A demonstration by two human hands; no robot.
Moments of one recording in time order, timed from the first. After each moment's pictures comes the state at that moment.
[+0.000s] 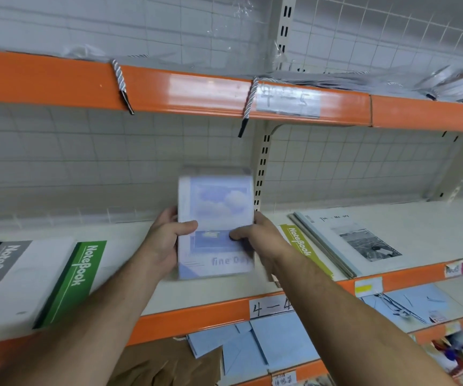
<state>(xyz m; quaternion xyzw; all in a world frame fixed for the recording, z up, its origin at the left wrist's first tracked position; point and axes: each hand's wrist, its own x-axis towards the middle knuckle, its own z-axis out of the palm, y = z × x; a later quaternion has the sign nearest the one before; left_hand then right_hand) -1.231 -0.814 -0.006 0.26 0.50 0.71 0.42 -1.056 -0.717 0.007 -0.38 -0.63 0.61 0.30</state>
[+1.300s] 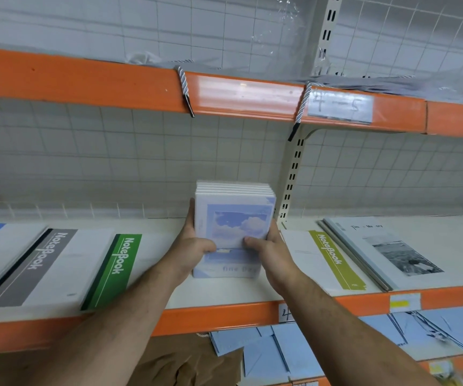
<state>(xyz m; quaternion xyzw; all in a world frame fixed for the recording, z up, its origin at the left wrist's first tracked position) -1.243 -0.843 -0.023 0.39 0.58 0.64 0.32 -1.087 -0.744 -0.026 -0.28 -0.67 0.59 0.37</state>
